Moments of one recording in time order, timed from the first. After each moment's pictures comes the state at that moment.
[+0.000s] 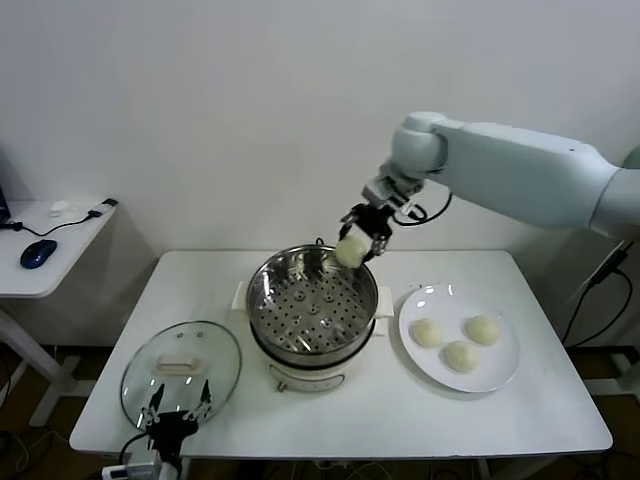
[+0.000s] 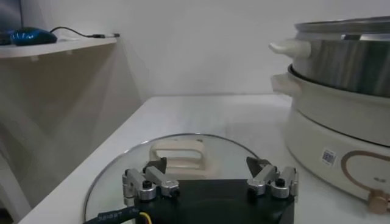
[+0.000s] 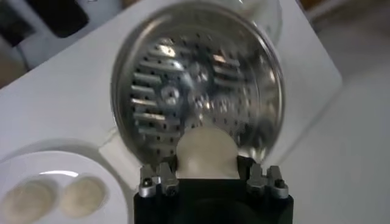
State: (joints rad) left arm 1.66 -1.50 -0.64 -1.92 -0.09 0.10 -0.06; right arm 0.74 1.16 -1.43 1.26 0.23 0.37 -1.08
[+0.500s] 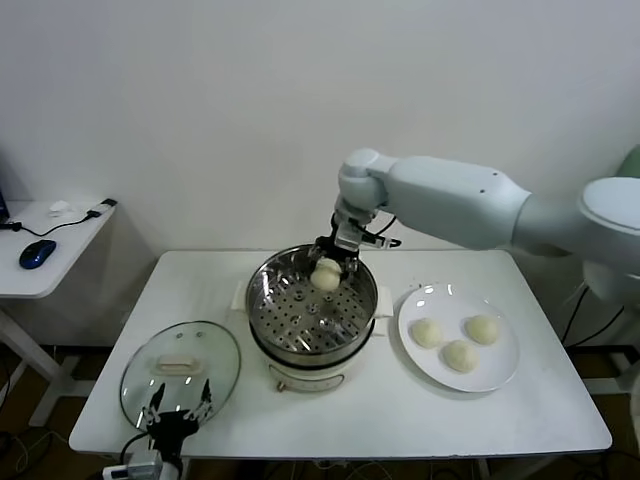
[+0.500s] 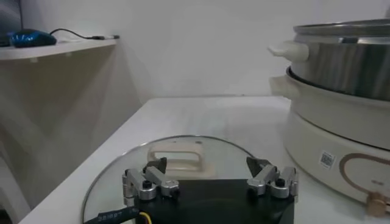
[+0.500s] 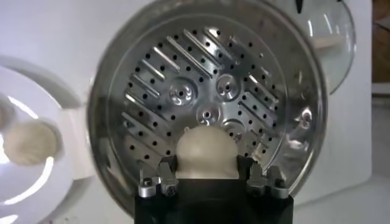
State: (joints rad) left arm 1.66 -1.50 -0.64 -1.92 -0.08 0.10 -0.07; right arm 0.52 1.33 -1.30 1.00 -0.12 0.64 -1.00
